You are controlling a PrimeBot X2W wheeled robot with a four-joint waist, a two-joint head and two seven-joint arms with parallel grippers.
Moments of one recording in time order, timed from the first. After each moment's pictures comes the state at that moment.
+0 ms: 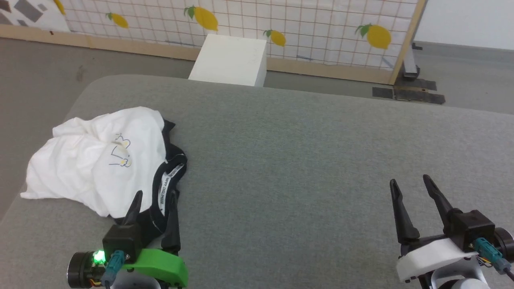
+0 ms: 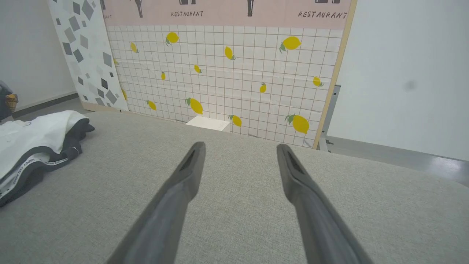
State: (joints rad) left arm 0.06 0.06 -0.04 -0.02 -0.05 0.01 -0.12; right arm 0.04 -0.05 -0.03 -0.01 0.04 0.13 -0.12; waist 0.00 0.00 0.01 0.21
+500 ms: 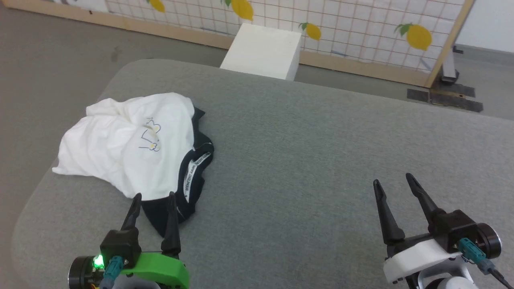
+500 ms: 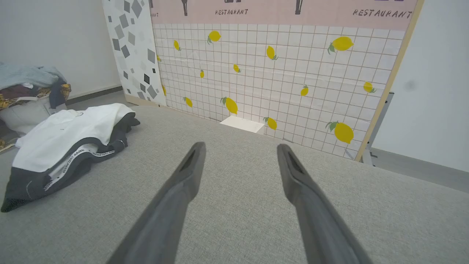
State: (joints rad) left arm 0.07 0.06 -0.05 -0.03 -0.08 0.04 -0.15; right arm 0.03 -0.05 0.03 0.01 0.03 0.13 -0.15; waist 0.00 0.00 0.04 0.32
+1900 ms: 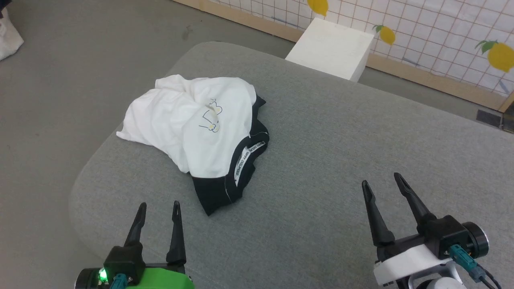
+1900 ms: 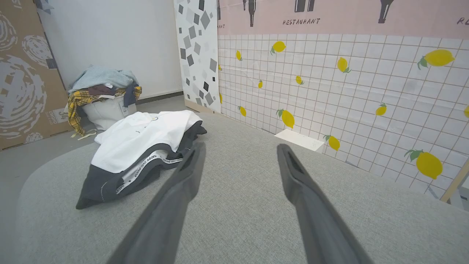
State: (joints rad) left arm 0.12 0.06 -0.09 -0.03 -0.11 0.06 -0.24; right arm 0.02 -0.05 0.08 0.05 0.03 0.13 -0.24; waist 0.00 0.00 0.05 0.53
